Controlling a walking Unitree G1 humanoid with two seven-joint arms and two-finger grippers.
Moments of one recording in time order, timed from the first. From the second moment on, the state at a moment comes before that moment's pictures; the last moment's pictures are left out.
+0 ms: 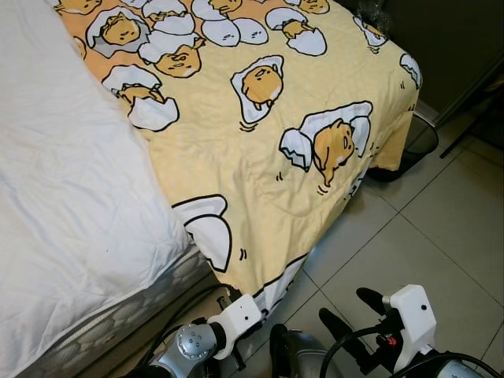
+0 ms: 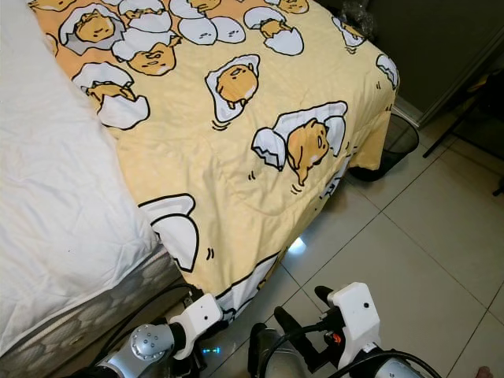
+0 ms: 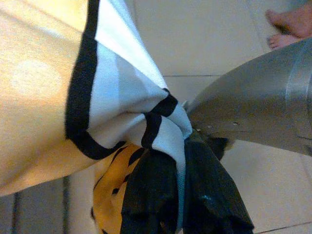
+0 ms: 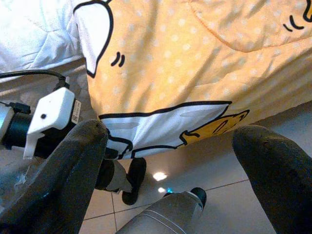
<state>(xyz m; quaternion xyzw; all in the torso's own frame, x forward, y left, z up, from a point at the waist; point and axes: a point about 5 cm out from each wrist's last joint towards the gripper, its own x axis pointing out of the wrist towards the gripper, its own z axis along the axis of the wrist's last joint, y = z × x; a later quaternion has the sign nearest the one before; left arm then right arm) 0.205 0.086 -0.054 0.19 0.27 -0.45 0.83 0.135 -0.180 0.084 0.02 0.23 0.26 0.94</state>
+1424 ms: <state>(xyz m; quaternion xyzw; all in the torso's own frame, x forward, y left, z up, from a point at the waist) 0.321 0.117 0.070 -0.02 0.03 -0.15 0.99 0.251 -0.199 0.101 -0.01 0.01 0.02 1.00</state>
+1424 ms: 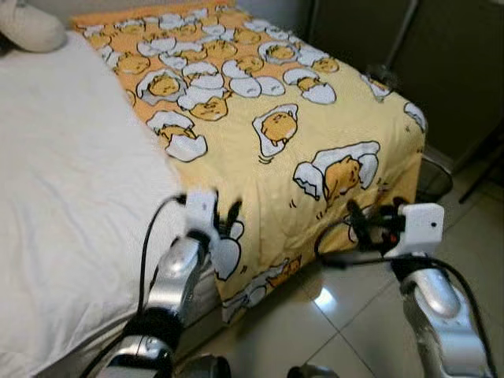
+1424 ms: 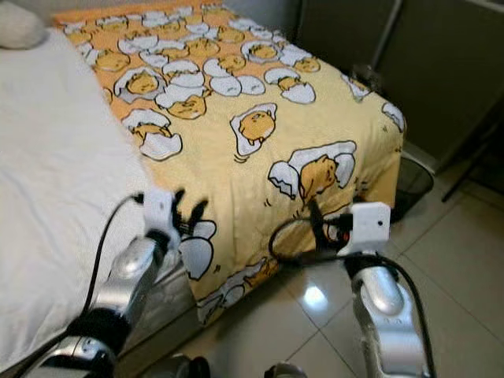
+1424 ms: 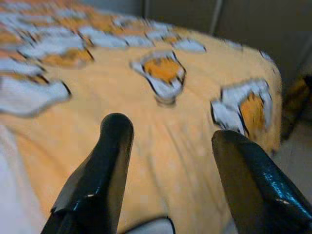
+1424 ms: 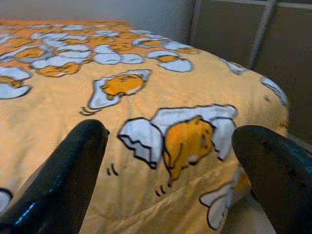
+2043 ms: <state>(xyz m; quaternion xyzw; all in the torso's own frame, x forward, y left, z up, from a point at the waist) 0.333 0.144 0.102 -0.06 0.00 -0.04 1.00 0.266 -0.222 0.102 -0.01 -0.05 -0.09 0.99</state>
